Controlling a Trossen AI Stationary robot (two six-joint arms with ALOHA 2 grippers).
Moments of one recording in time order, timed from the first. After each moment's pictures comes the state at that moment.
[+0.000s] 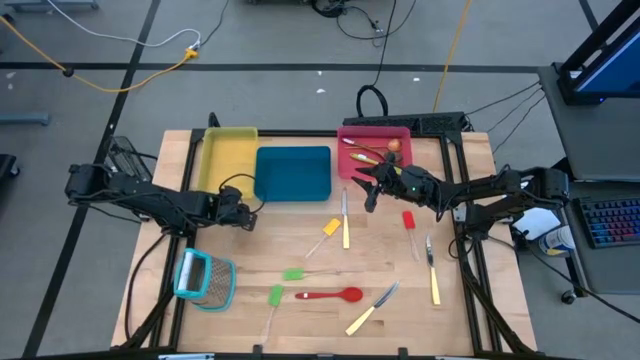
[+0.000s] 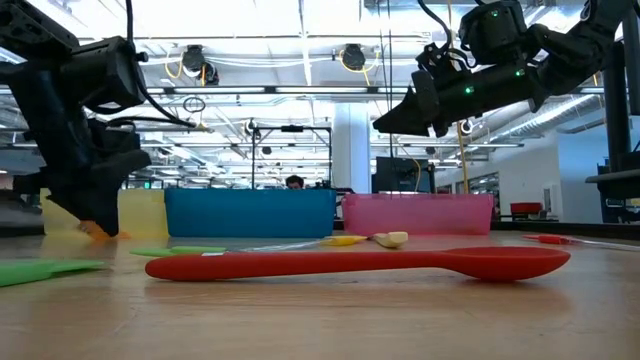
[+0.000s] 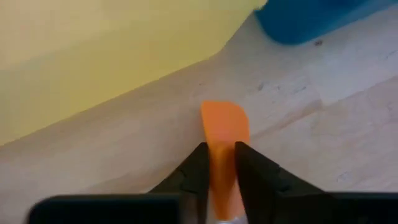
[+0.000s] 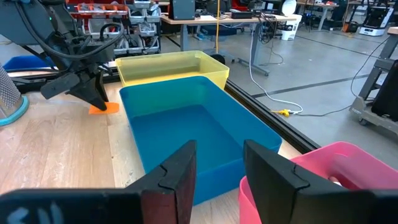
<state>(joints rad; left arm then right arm) -0.03 1.12 0.35 -0.52 -0.36 -1.17 -0.23 1.34 0.44 0.74 0.18 0.01</state>
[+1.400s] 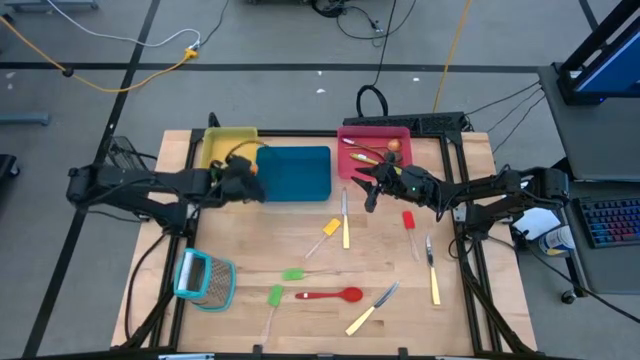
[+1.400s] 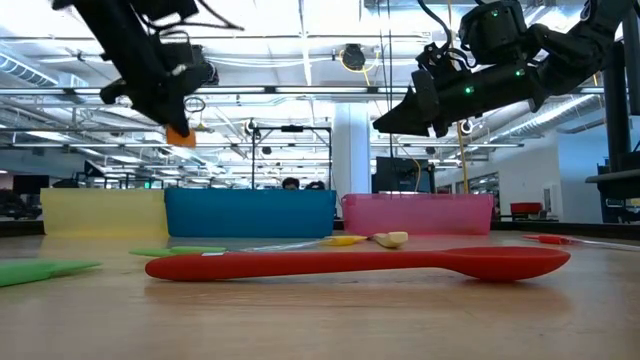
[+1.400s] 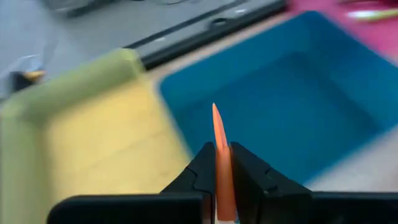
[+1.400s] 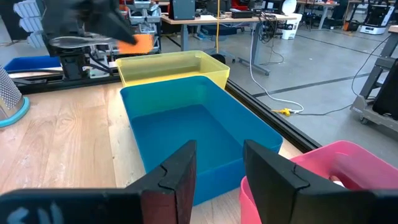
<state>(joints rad) 0.09 1.13 0.80 -0.76 -0.72 -0.82 -0.23 1.34 0.44 0.74 0.18 0.02</state>
